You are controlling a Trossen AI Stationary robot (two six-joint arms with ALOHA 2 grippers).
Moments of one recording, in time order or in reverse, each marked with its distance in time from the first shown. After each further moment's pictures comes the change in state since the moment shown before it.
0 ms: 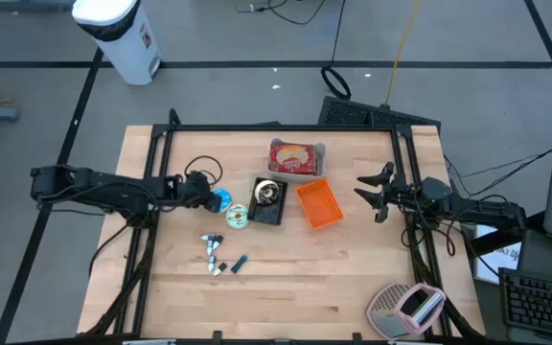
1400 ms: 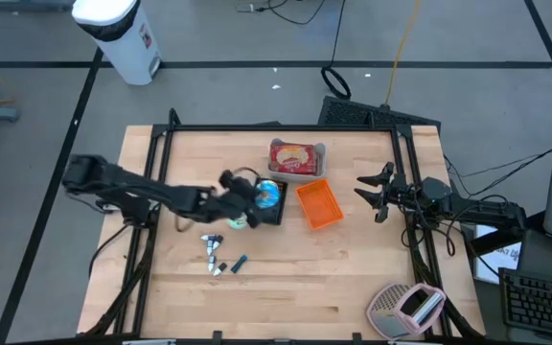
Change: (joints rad) left arm -0.323 0.348 0.526 0.223 -0.424 0.575; right arm 0.000 0.000 0.000 0.000 0.000 0.000
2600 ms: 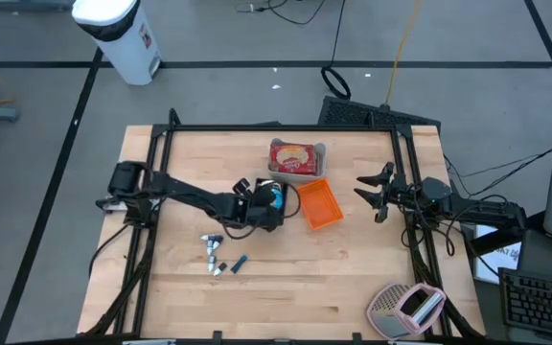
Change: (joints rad) left arm 0.035 0.398 0.274 -0.301 -0.023 -0.158; right arm 0.000 0.001 0.000 0.000 0.000 0.000
